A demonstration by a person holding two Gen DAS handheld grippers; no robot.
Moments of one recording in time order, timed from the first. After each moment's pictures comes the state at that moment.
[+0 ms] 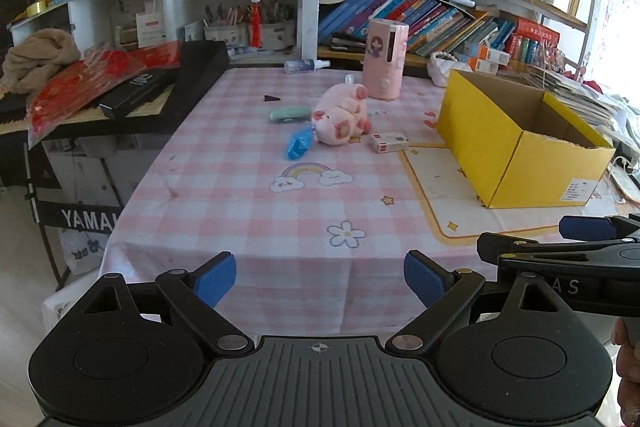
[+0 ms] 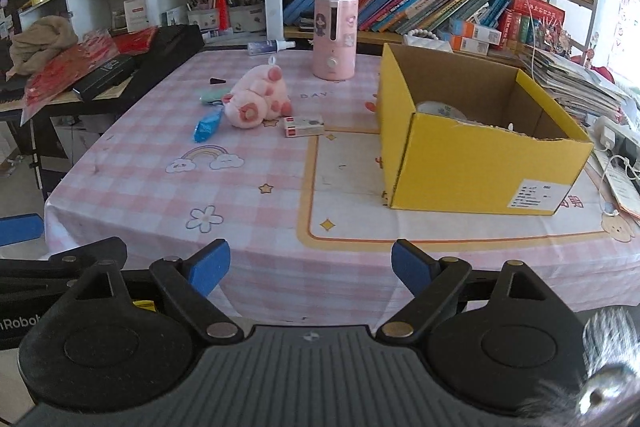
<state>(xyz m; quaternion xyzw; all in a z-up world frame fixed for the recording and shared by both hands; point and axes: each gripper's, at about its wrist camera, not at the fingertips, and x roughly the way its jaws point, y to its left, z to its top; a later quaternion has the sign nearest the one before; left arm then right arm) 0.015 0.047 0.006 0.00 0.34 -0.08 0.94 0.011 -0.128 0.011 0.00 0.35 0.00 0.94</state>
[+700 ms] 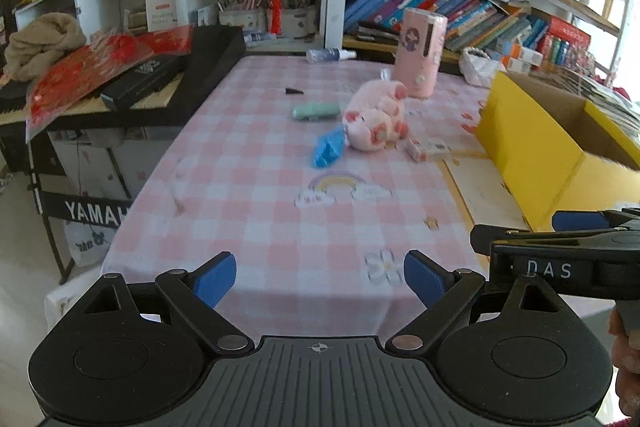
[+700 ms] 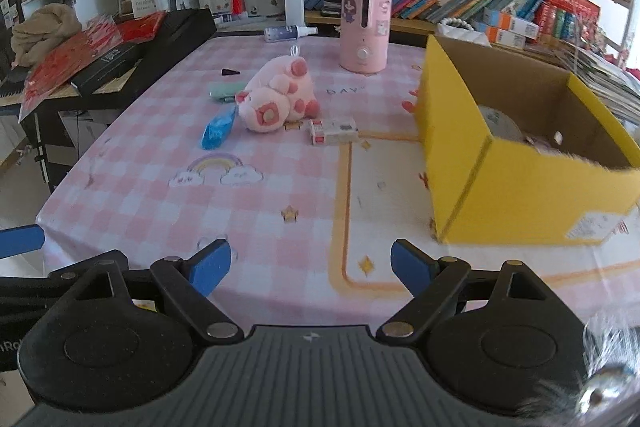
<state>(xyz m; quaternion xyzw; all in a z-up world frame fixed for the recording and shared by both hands) 0.082 0.063 -0.010 -0.01 0.36 -0.05 0.93 0.099 -0.114 -0.006 0.00 0.37 0.03 0.93</state>
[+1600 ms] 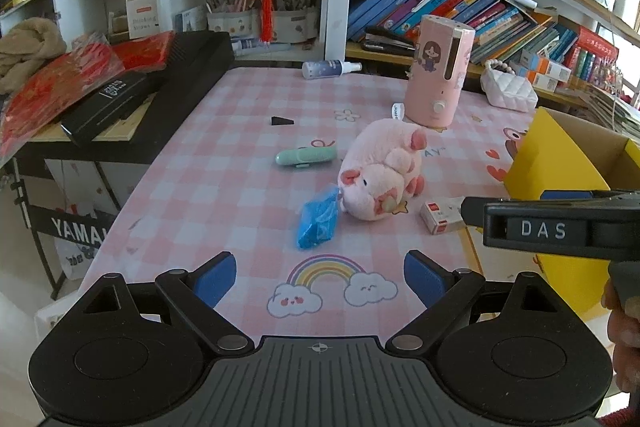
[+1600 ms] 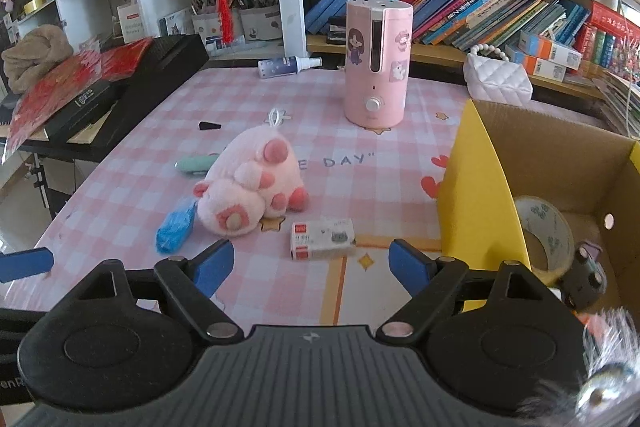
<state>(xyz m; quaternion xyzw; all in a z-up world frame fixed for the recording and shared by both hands) 0.194 0.036 -0.013 -0.01 0.37 -0.04 0.93 0.235 -0.145 -0.002 0.01 0.36 0.06 0.93</state>
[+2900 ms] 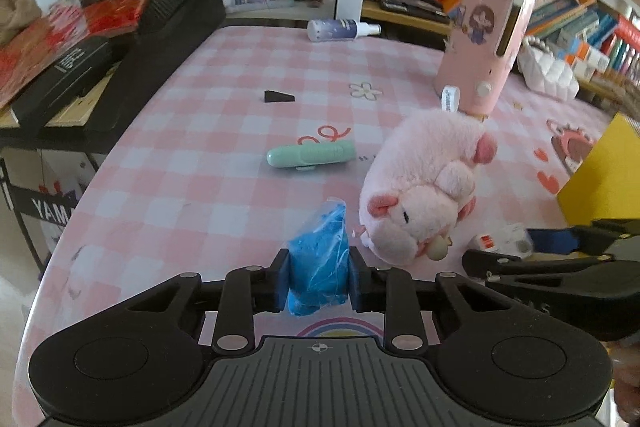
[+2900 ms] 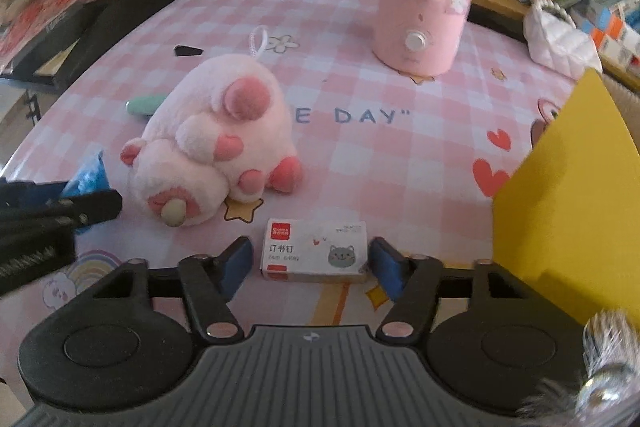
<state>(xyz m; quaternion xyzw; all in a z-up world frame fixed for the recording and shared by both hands) 0.287 0.039 -0.053 -0.03 0.43 -0.03 0.90 0.323 -0.138 -0.066 -0.04 0.46 0.10 0.88</state>
